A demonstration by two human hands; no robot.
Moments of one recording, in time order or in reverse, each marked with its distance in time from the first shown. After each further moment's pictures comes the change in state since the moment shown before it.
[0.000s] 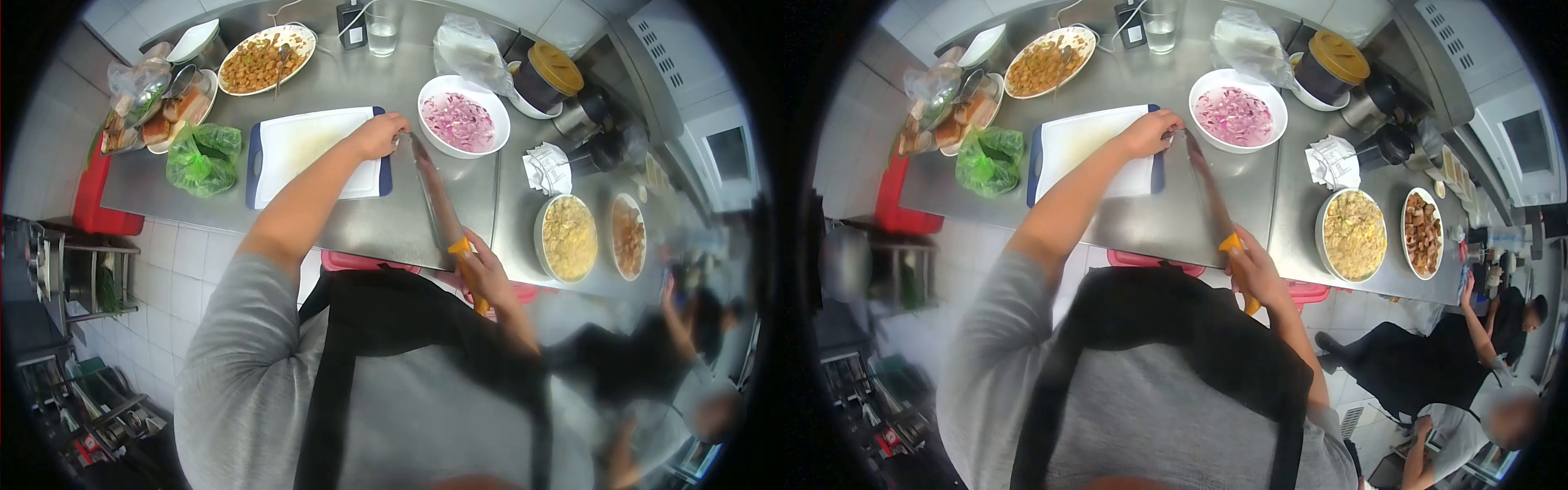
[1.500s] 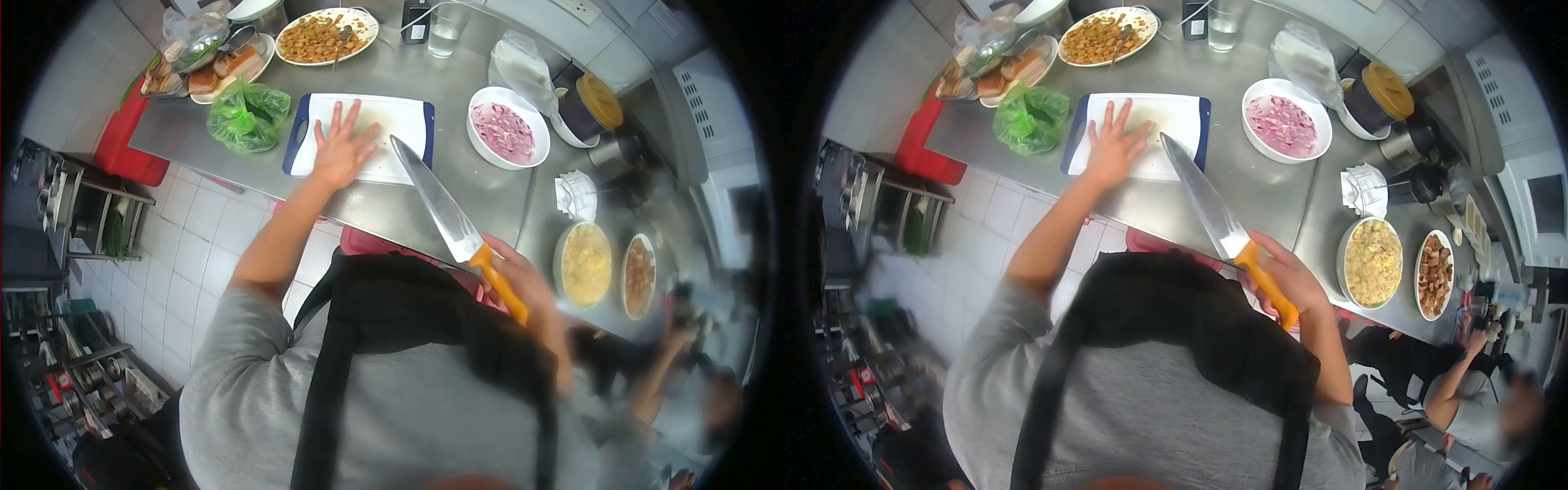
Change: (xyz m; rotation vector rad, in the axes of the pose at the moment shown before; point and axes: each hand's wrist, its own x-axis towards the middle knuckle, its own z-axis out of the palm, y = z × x) left_hand -0.160 0.018 -0.030 0.571 0.339 -0.426; right_hand -0.023 -0.068 0.006 0.096 -0.280 0.185
